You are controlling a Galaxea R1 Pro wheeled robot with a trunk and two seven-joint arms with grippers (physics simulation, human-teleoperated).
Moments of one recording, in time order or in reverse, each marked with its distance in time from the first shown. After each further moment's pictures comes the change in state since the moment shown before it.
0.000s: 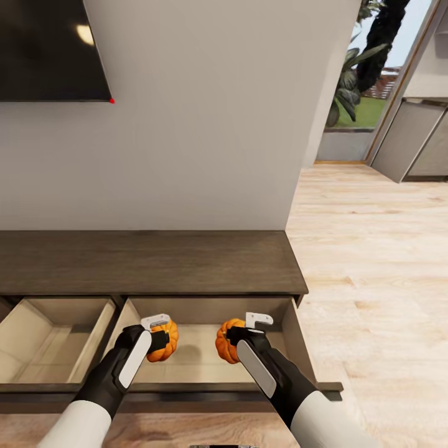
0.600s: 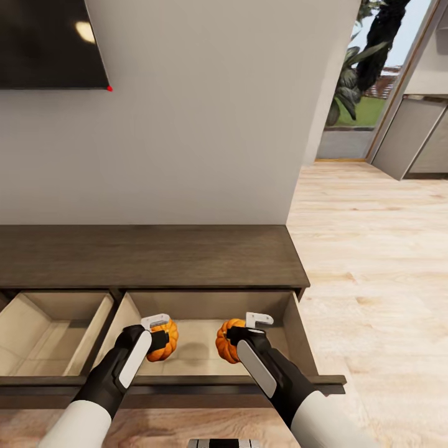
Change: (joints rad) left arm 0.000 0.000 0.001 0.000 -0.009 -0.004 -0.001; right arm 0.000 -0.001 0.000 0.000 0.000 -0.003 0.000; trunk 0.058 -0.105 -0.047
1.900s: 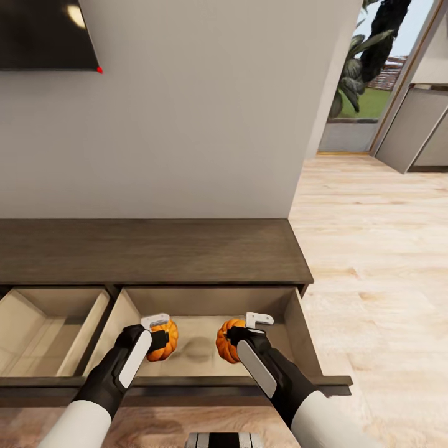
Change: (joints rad) left arm 0.000 0.000 -0.001 -0.003 0.003 0.002 0.001; right arm 0.000 -0.001 0.000 0.000 0.002 0.001 0.000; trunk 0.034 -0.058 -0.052
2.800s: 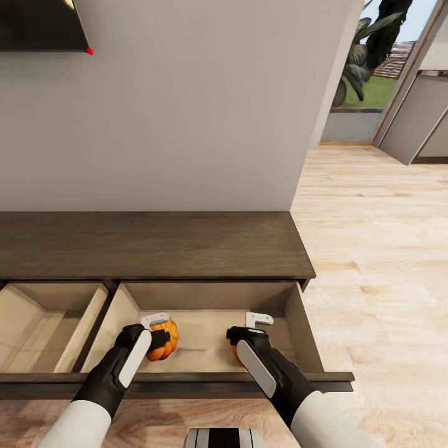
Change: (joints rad) left arm 0.000 0.000 0.001 -0.008 -0.003 -0.001 0.002; right arm 0.000 0.002 0.000 0.000 0.001 0.000 -0.001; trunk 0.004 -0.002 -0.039
